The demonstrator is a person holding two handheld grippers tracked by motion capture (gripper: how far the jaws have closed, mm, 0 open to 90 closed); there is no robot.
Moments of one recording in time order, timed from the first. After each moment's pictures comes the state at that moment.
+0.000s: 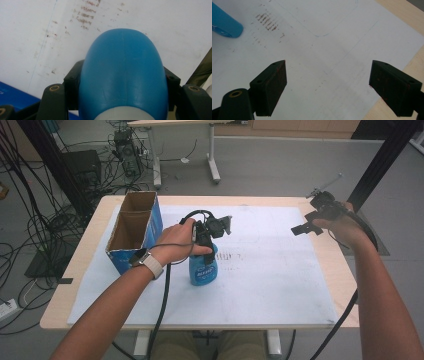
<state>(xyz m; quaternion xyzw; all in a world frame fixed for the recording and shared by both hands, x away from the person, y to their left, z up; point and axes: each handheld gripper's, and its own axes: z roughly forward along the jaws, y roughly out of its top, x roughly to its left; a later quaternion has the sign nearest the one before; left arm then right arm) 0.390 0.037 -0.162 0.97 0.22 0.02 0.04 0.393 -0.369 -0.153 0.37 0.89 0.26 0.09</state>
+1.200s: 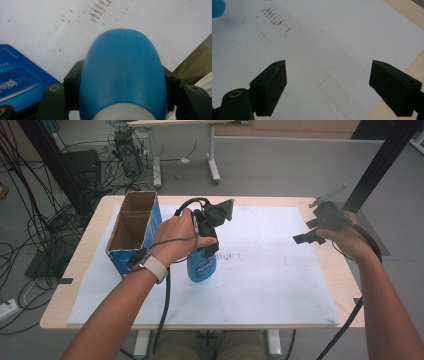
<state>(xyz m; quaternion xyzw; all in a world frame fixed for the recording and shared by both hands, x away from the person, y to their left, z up) 0.364 0.035 -0.100 0.94 0.34 0.04 0.04 0.366 -0.376 -0.164 0.35 0.89 0.27 0.10</state>
